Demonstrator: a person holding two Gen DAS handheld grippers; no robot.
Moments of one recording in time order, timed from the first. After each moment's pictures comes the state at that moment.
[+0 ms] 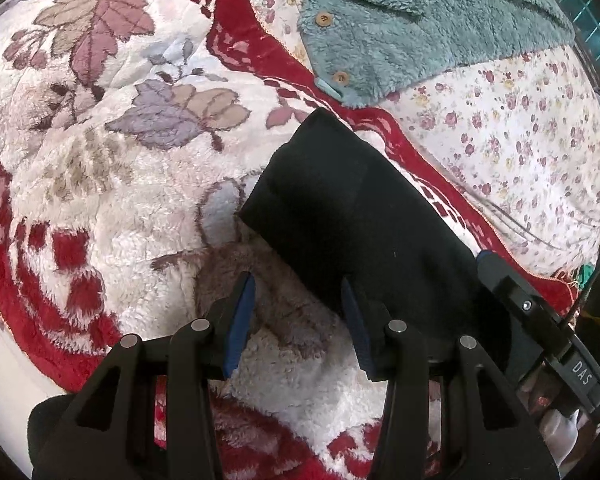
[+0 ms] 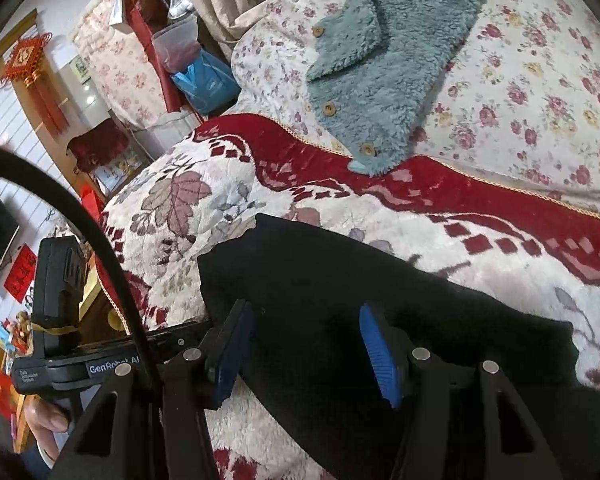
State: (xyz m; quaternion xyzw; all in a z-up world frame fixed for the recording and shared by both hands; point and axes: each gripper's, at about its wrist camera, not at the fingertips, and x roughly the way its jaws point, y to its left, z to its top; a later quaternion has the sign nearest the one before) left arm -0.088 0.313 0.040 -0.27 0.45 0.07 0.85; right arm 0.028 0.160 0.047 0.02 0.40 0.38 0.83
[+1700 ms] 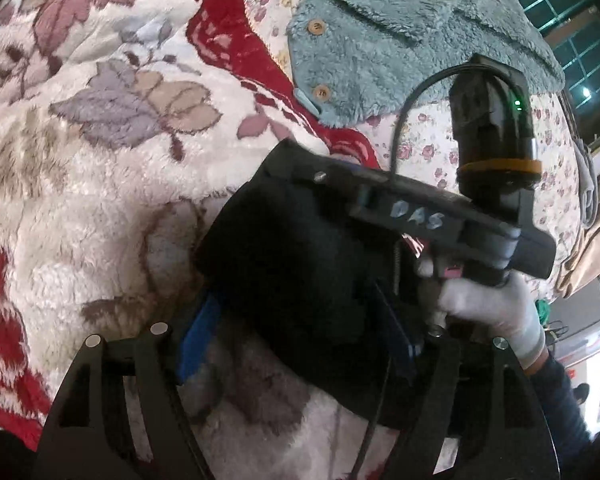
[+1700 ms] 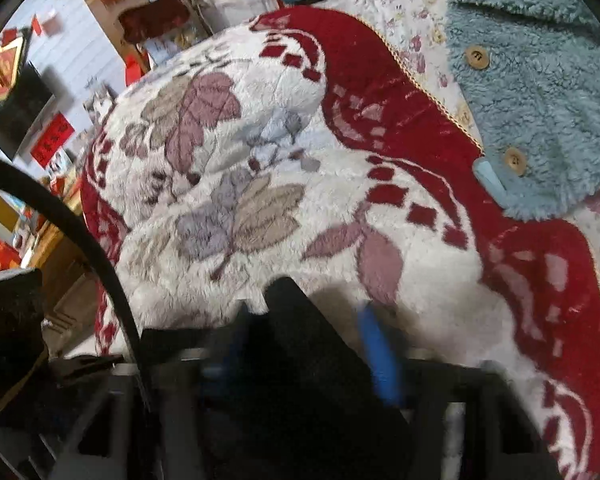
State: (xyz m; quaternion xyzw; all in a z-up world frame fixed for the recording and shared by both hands) left arm -0.060 0.327 0.015 -0.35 0.39 0.02 0.85; right arm 0.140 0.315 -0.005 -0.16 0.46 0.51 0.71
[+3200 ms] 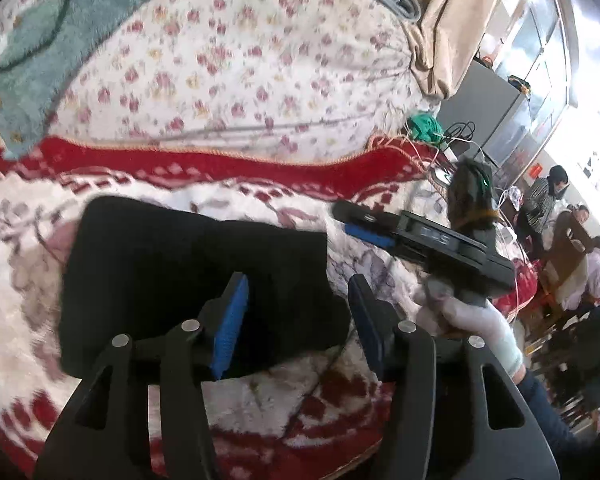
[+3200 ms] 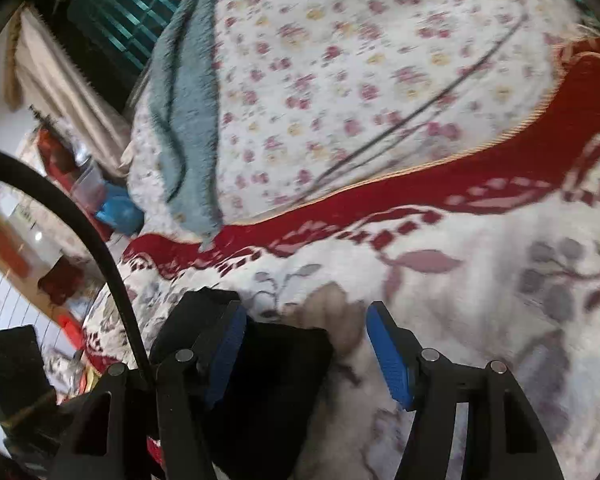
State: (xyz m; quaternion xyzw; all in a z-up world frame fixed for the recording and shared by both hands) left arm -0.100 0.012 0.115 -0.11 0.38 -0.26 0.88; right arm 0.001 -0.205 0.052 0.23 0.37 0.22 0.88
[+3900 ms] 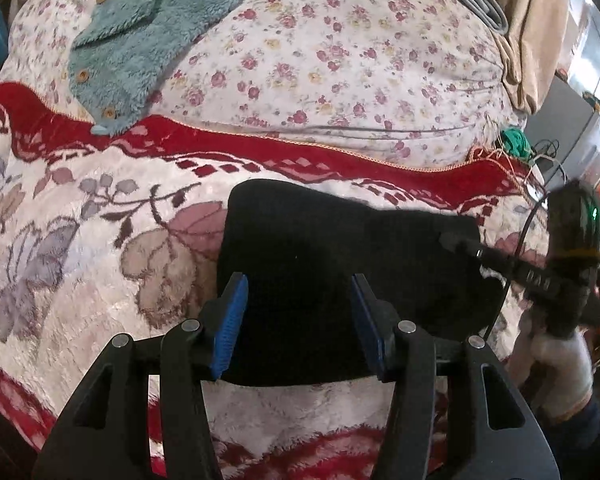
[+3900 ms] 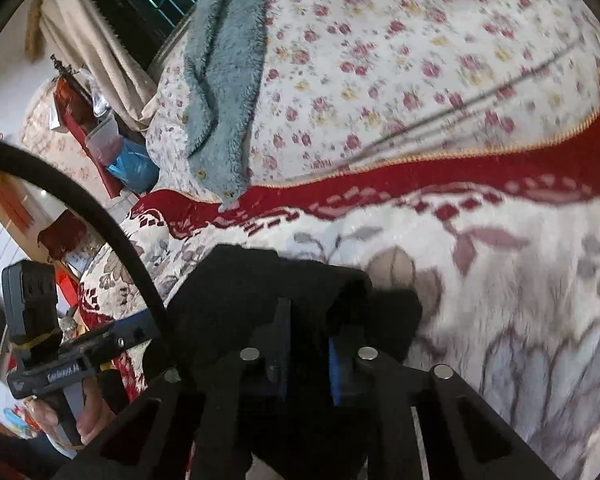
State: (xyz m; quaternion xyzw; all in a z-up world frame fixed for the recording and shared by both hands) left arm -0.075 0.085 0.080 -0.09 0.40 -0.12 0.90; right arm -0.004 -0.129 0.047 0.14 0.37 0.26 0.88
